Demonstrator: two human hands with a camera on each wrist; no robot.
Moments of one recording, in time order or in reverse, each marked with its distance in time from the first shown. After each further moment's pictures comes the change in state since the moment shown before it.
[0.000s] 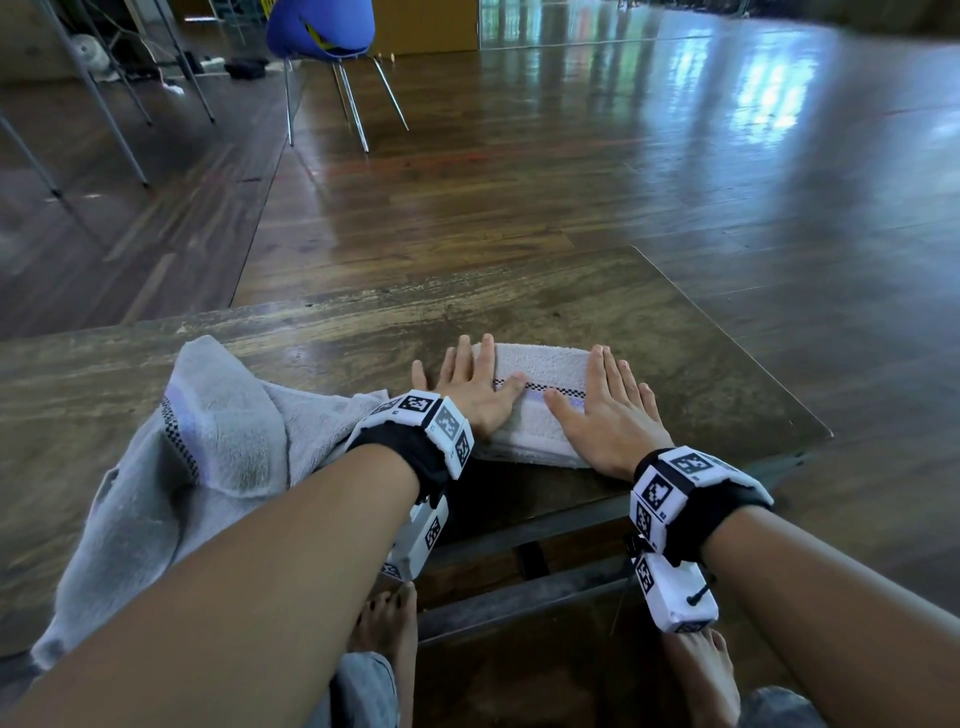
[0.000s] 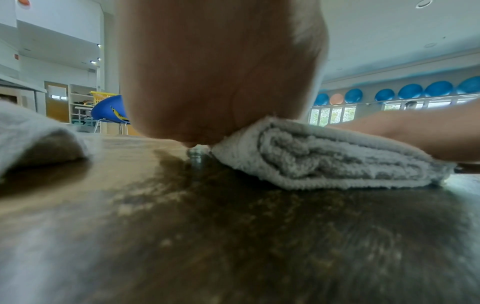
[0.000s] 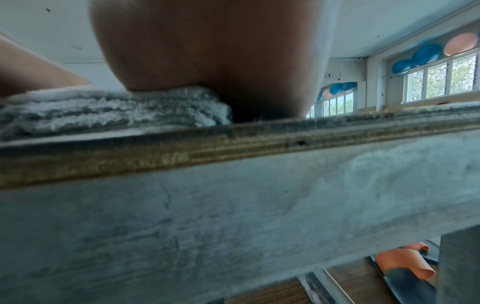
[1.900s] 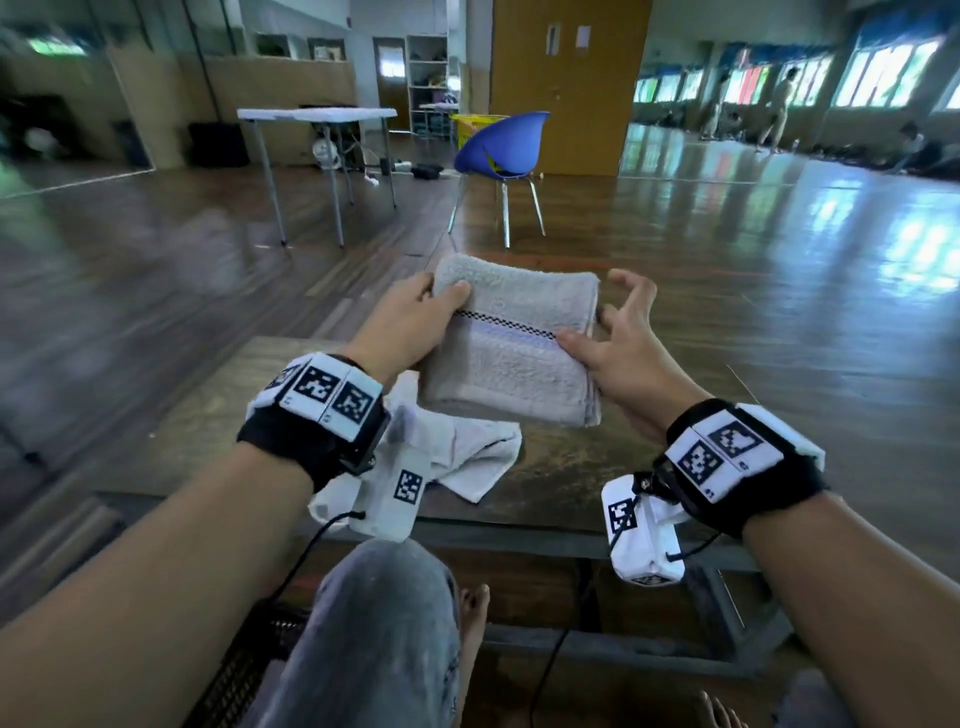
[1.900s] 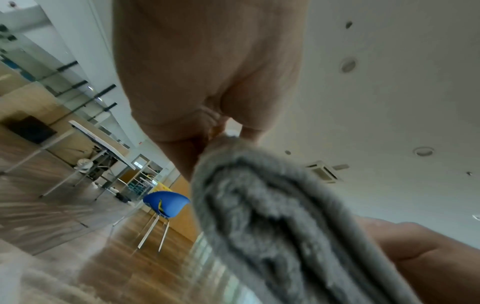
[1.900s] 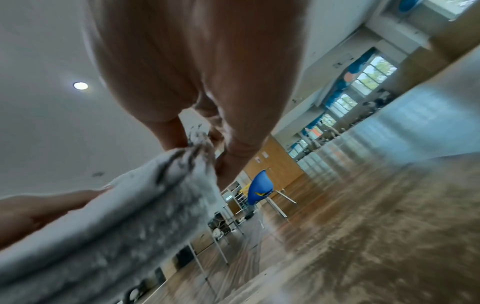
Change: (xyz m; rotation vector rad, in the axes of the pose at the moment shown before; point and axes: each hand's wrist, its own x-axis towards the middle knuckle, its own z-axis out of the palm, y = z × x) left_hand -0.261 -0.076 -0.166 -0.900 0.738 0.051; right_hand -0.129 -0.176 -0.133 0.952 -0.039 -0.577
